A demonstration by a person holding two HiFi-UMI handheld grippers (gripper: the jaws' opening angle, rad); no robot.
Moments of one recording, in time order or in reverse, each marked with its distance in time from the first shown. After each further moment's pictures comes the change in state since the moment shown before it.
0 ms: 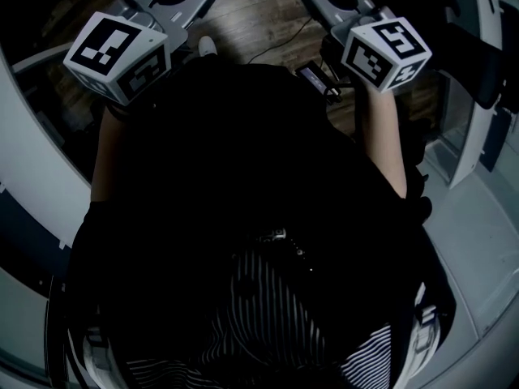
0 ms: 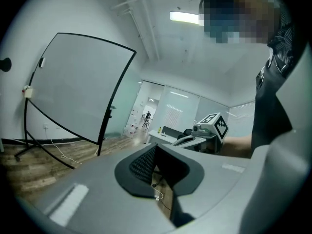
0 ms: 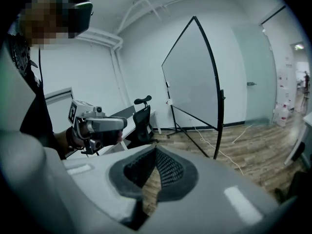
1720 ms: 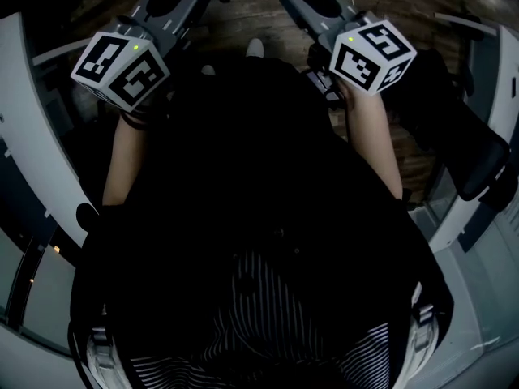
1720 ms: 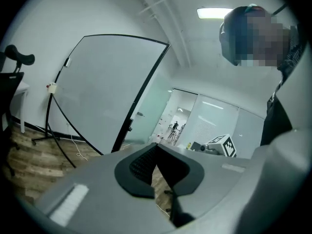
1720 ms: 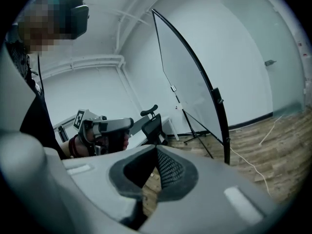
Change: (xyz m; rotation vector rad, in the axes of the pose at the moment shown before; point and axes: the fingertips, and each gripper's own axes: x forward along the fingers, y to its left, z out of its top) left arm 0.189 0.127 0.070 -0.181 -0.072 0.372; right arm 0.066 -0.215 0.092 0.084 -0.039 0.341
